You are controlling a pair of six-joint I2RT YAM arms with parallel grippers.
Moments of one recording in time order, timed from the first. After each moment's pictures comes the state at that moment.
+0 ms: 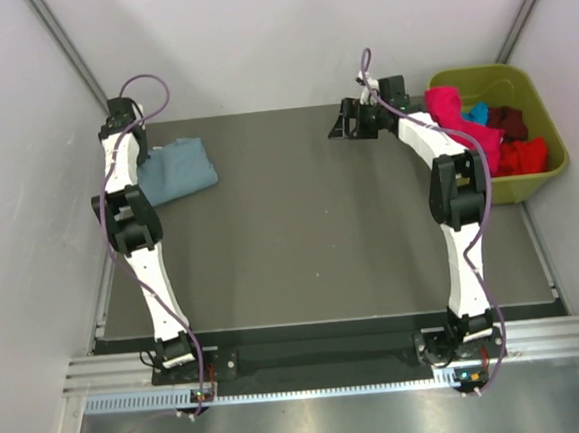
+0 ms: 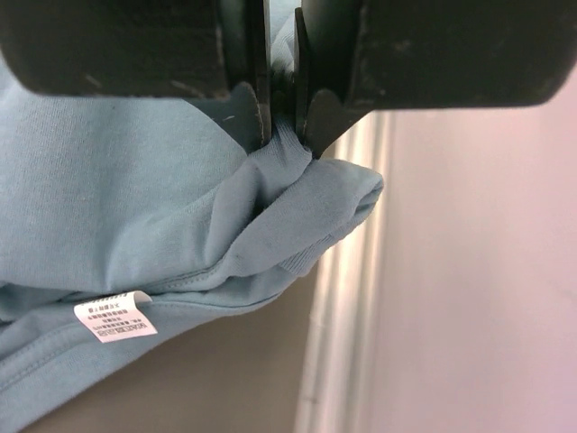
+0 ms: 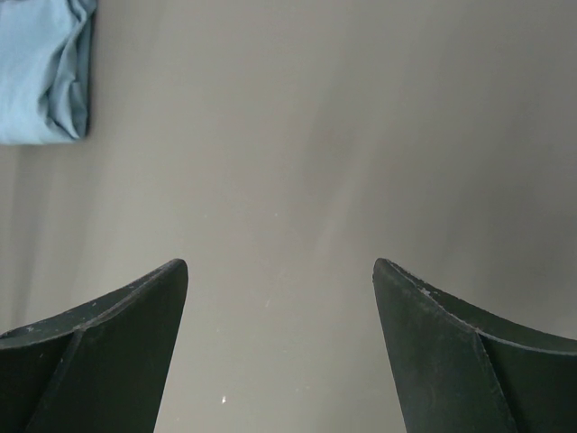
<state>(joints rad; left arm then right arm) 0.24 2.46 2.36 -0.81 -0.21 0.19 0.18 2.30 1.98 -0.36 -0.59 0.25</state>
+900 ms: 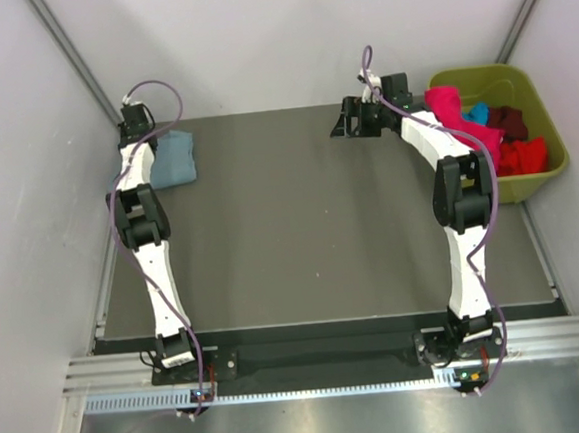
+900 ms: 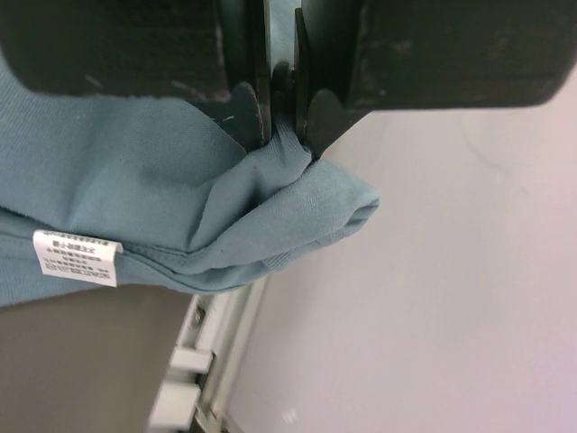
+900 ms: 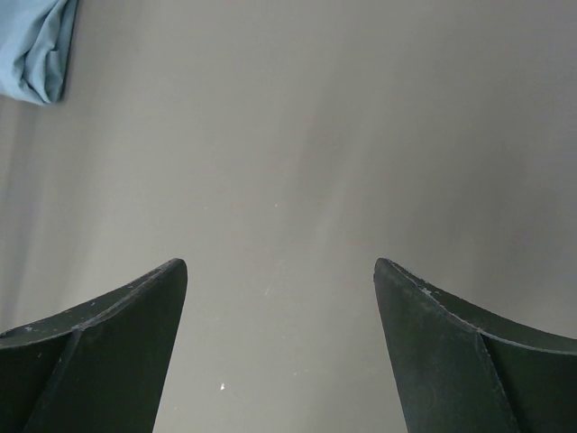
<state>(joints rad) 0.22 2.65 2.41 -0.38 -0.49 0.34 0.18 2.24 1.94 -0.37 -0.57 0.22</state>
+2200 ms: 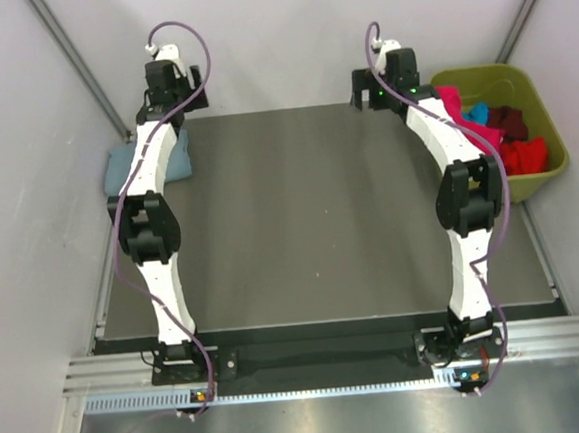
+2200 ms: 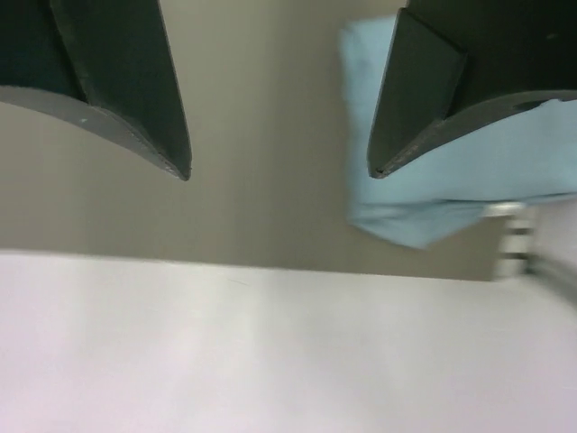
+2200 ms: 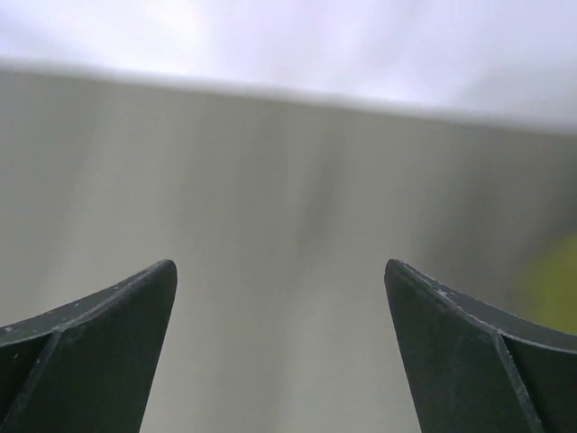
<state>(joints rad) -0.02 2.21 2.17 -0.34 -0.09 -0.08 0.19 2.19 2.07 -0.41 -0.13 0.10</state>
